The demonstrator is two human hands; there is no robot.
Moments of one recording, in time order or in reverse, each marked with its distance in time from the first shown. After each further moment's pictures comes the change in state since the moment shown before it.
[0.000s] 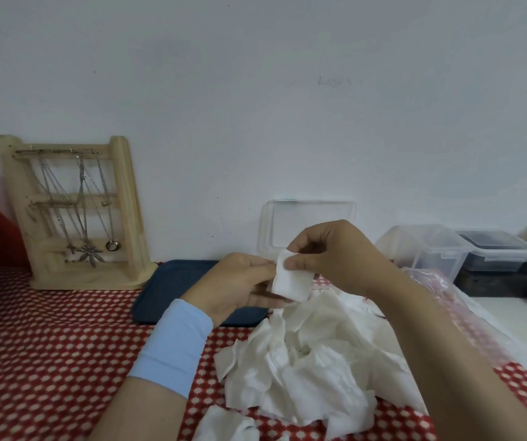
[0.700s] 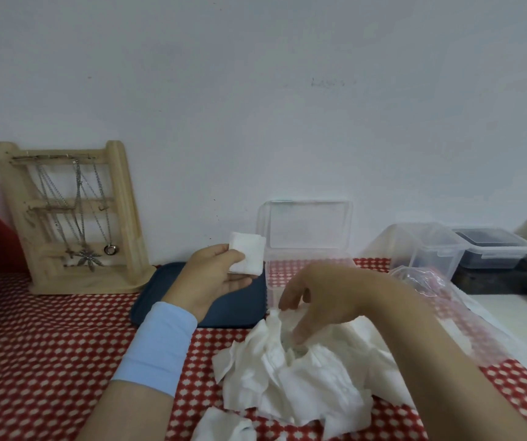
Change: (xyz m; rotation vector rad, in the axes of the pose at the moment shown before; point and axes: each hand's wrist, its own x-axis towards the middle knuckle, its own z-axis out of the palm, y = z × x) left_hand 0.007 -0.005 -0.025 -0.167 0.333 0.074; right_hand -0.010 0.001 0.007 -0.608 -0.561 0.110
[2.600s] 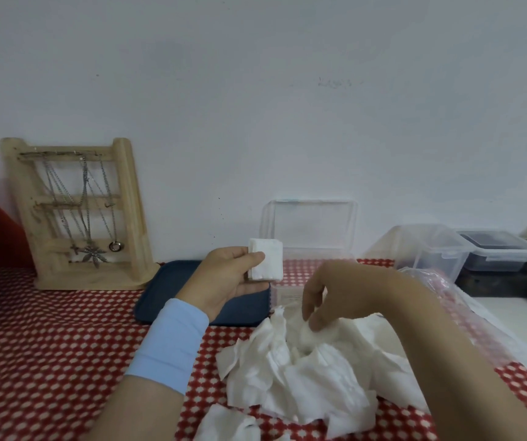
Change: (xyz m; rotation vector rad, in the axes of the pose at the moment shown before) left_hand -0.003 -0.002 0.010 0.014 -0.097 -0.020; right_hand -0.004 0.007 -0.004 0.038 0.031 0.074
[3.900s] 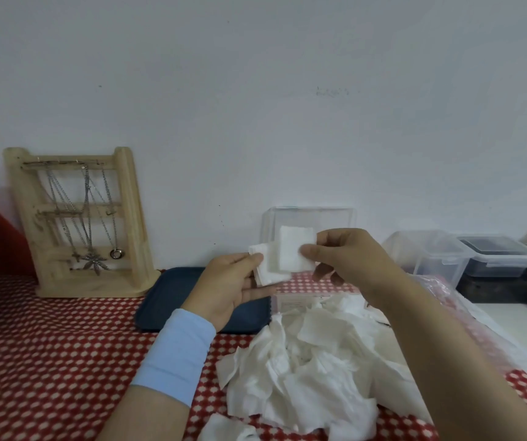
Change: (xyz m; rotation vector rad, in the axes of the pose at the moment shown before) left_hand 0.000 -0.001 0.008 -0.123 -0.030 0.032; right_hand 0.001 -0.001 -0.009 0.931 0.512 -0.013
